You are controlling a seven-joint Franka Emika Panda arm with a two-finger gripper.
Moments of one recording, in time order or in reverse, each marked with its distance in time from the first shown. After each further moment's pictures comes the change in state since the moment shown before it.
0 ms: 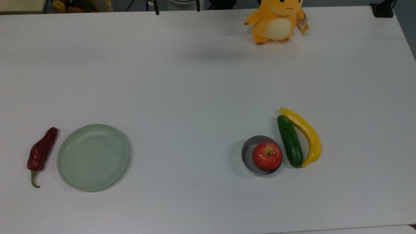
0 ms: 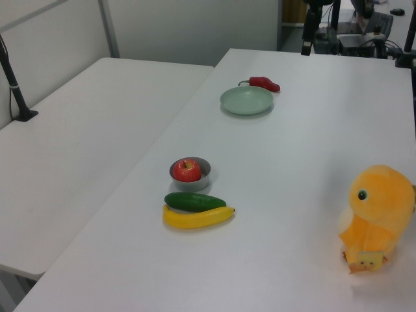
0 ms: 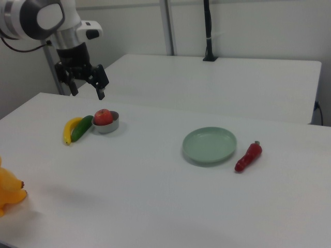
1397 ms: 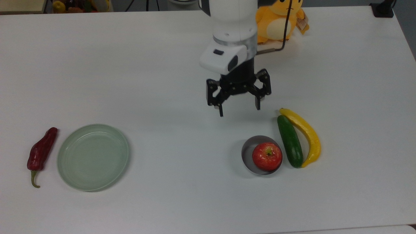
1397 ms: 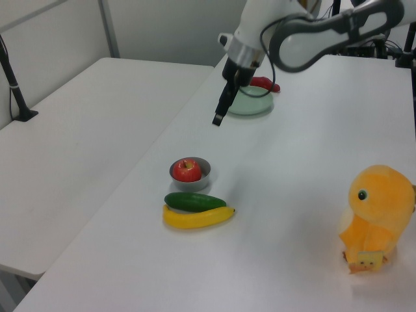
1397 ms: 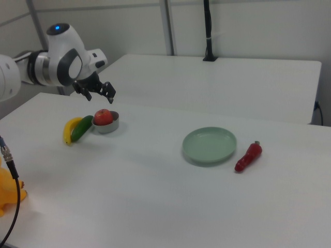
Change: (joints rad) arm 0.172 0.468 0.025 0.158 0.001 0.627 0.105
